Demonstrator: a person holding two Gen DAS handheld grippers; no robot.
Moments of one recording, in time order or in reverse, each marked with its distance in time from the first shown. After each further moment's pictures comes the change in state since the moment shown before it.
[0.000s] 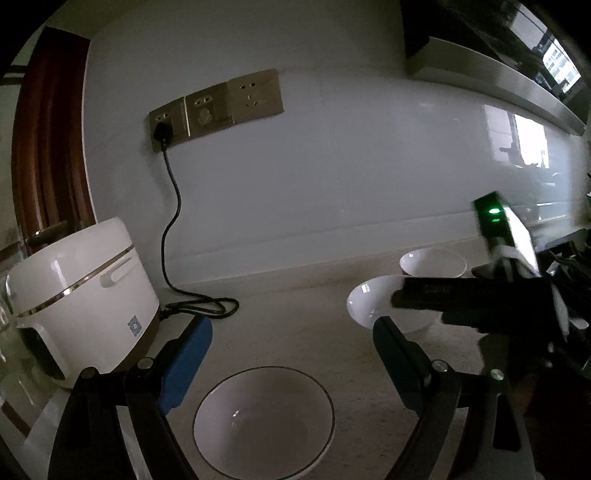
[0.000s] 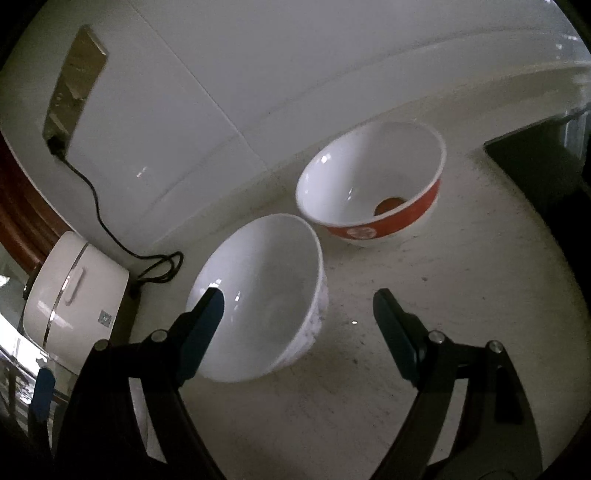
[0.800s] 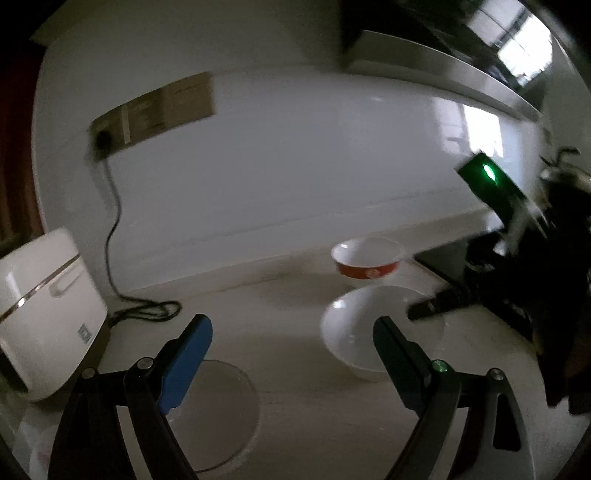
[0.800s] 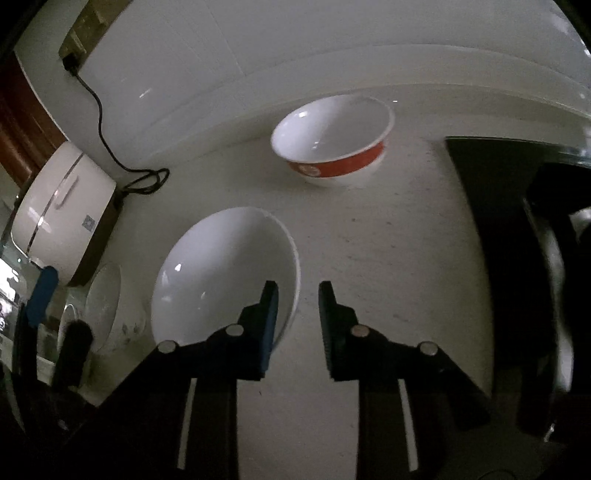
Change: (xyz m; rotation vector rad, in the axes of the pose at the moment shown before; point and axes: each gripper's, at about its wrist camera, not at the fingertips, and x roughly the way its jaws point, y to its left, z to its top) left arm -0.009 -0.041 -0.010 0.087 -0.002 -0.210; right arm -0.061 -0.035 -0.009 -0.172 0.184 -0.058
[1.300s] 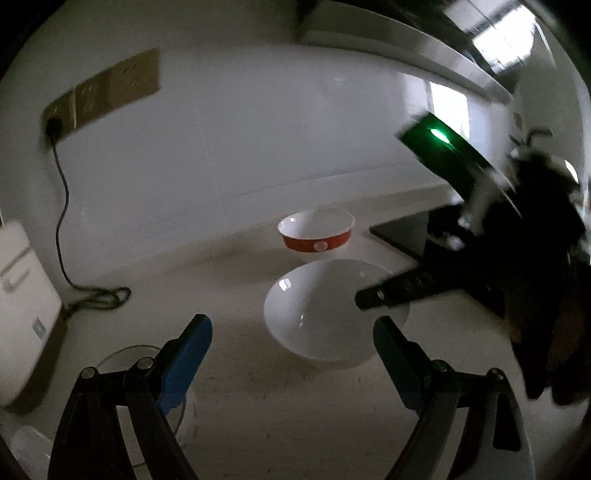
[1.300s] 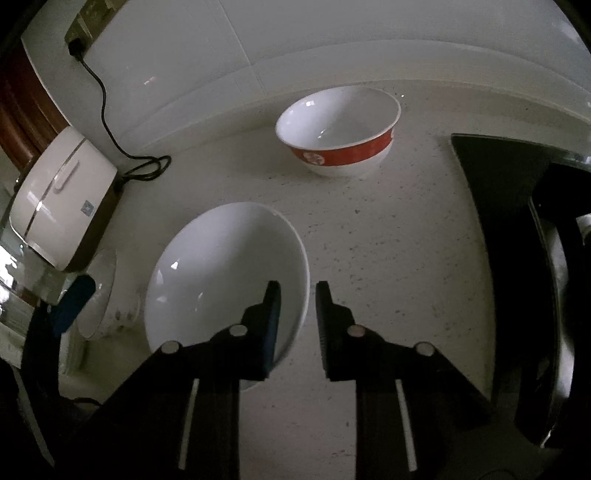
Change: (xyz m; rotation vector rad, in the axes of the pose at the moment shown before) left arm 0.025 -0.020 -0.004 -0.019 0.100 -0.152; right arm 0.012 0.009 -0.005 -0.087 0.039 -0.026
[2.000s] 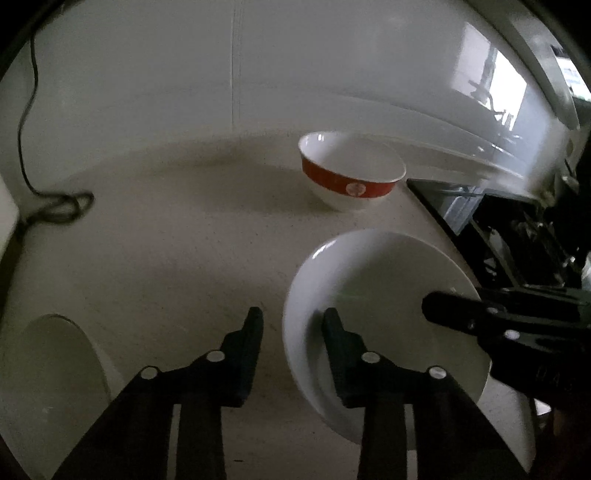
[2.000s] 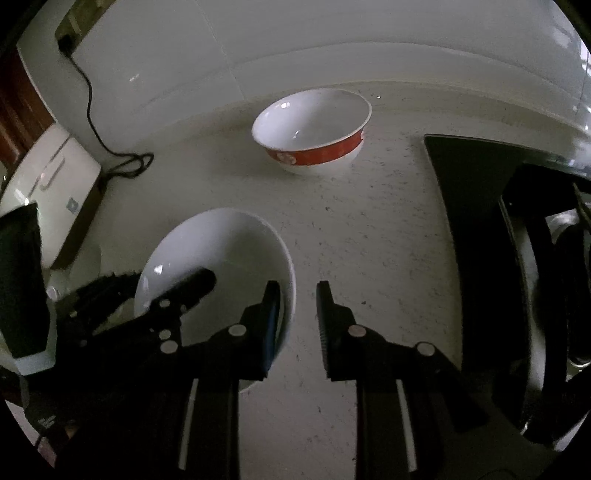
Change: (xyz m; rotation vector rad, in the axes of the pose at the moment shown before) left arm 0.092 0.015 0.009 -0.208 0.348 -0.014; right arm -0.015 0.002 -0.003 -0.027 0.026 -0.101
